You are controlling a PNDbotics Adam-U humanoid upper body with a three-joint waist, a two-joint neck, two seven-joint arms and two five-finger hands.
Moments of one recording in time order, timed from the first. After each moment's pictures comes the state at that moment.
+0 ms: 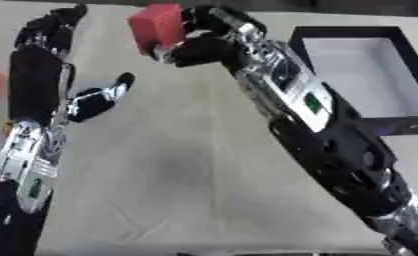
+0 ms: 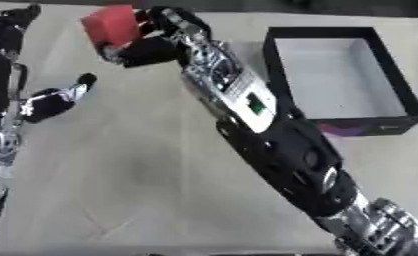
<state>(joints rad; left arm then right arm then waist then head) -0.64 0.20 -0.18 -1.48 -1.13 0.00 0.43 -0.82 -0.35 0.34 -1.76 -0.40 0.73 -0.38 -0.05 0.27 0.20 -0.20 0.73</state>
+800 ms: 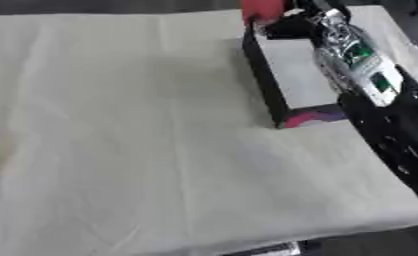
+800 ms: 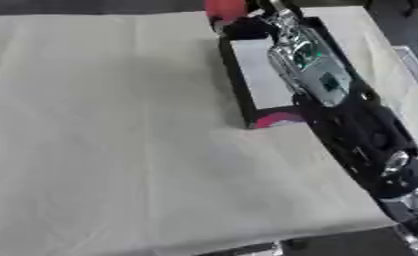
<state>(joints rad) -0.54 0.50 -0.05 -1.65 -0.88 0.08 0.20 -0.55 -0.74 0.09 -1.70 -0.27 0.71 -0.40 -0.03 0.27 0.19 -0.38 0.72</state>
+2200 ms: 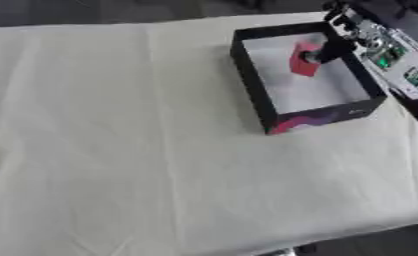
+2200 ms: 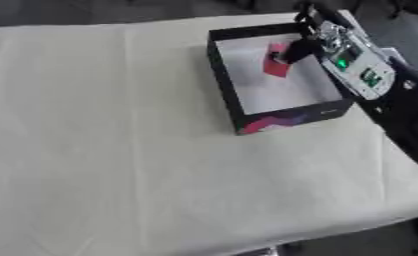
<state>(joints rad) -0.53 0.67 0.06 -1.67 -0.47 0.16 0.23 -0.48 -0.98 0.12 -1.48 0.19 0.47 0.02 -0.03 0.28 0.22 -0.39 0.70</state>
